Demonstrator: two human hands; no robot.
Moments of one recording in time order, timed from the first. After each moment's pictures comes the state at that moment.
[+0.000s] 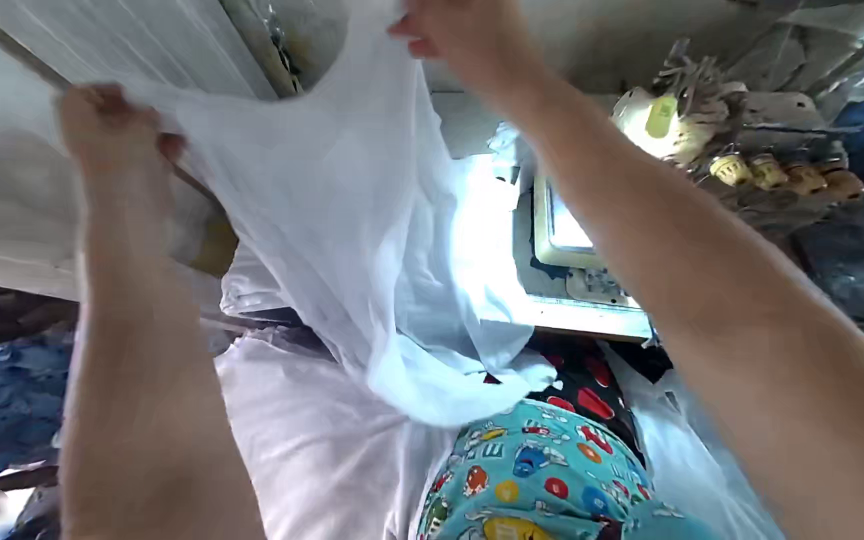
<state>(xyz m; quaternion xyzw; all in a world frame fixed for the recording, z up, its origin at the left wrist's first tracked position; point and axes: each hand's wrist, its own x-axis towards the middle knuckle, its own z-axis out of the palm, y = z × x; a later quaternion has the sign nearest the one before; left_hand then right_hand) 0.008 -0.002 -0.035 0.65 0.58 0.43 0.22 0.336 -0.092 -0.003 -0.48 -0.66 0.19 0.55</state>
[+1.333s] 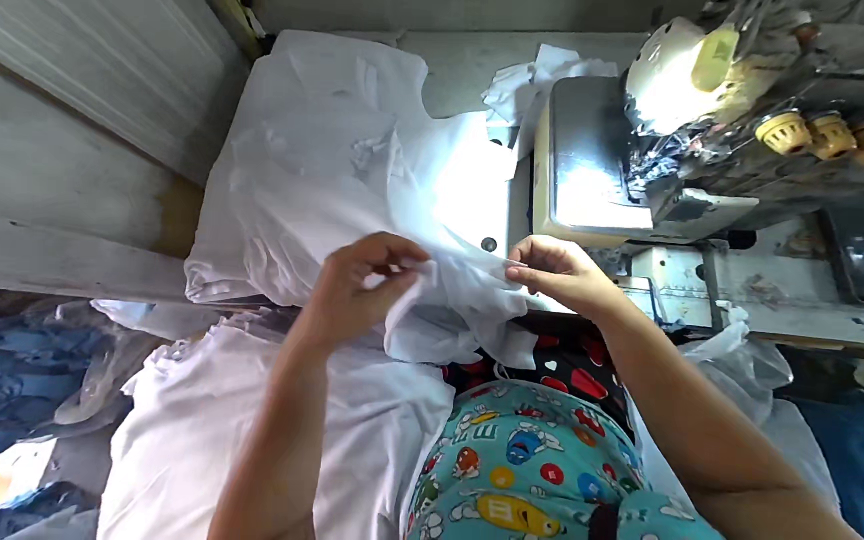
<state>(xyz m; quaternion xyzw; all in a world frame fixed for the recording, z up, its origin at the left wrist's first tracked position) 0.107 -0.162 -0.135 0.83 0.24 0.27 0.43 0.382 -0.277 -0.206 -0.53 -0.53 0.46 0.49</state>
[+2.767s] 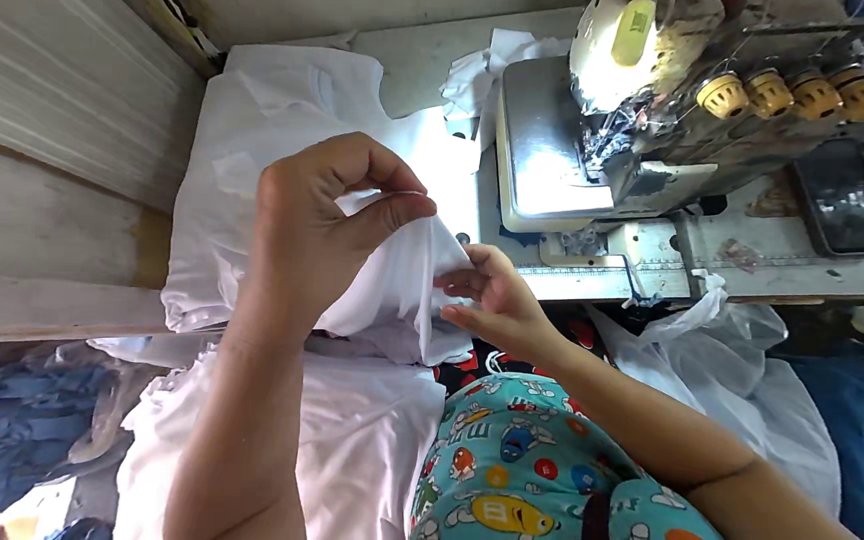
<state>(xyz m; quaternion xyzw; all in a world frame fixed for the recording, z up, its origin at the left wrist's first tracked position) 0.172 -0.151 -0.061 0.88 0.17 0.32 0.31 0.311 -0.293 -0.205 -0.40 -0.48 0.41 0.66</state>
